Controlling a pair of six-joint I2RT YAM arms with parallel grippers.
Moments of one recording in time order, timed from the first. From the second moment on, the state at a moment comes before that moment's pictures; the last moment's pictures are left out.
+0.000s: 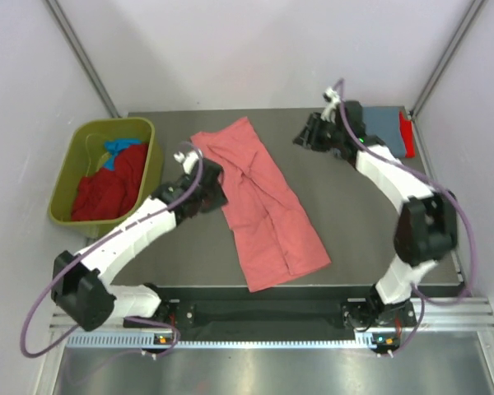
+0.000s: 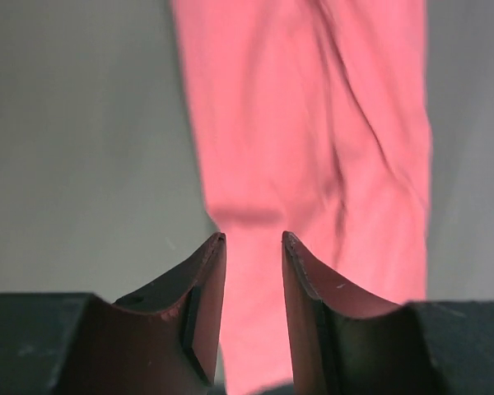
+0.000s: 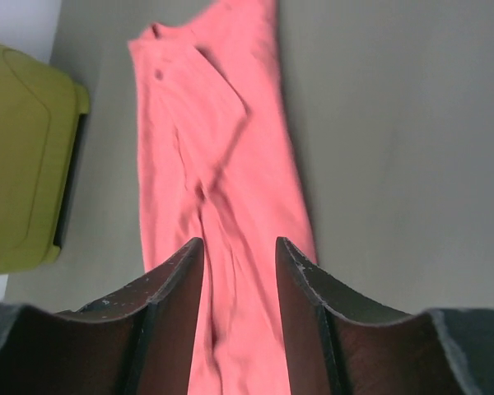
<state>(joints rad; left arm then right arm) -0.69 1.26 1.06 -0.68 -0.31 -0.93 0.26 1.62 1.31 -0.22 -0.32 0.45</state>
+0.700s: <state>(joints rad) -0.20 2.00 1.43 -0.40 -0.14 -0.68 0.36 2.58 2.16 -0.07 -0.39 0.53</state>
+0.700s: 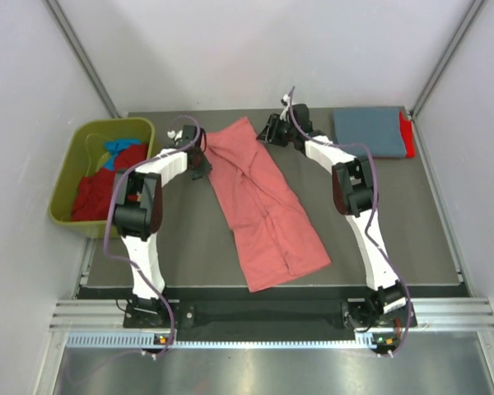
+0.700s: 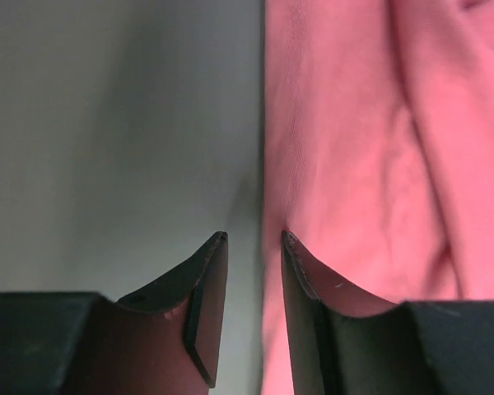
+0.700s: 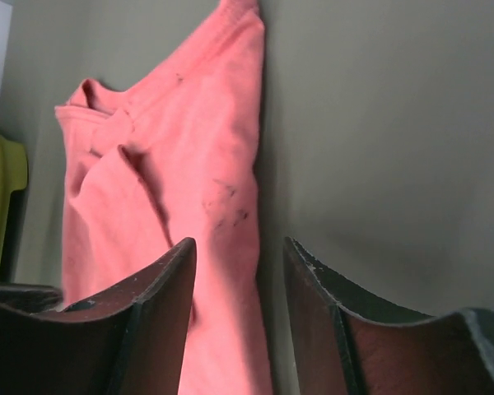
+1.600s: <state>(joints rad) -0.17 2.30 1.74 -0.23 -0.06 -0.68 0.35 2.74 2.25 0.16 -0.36 0.77</state>
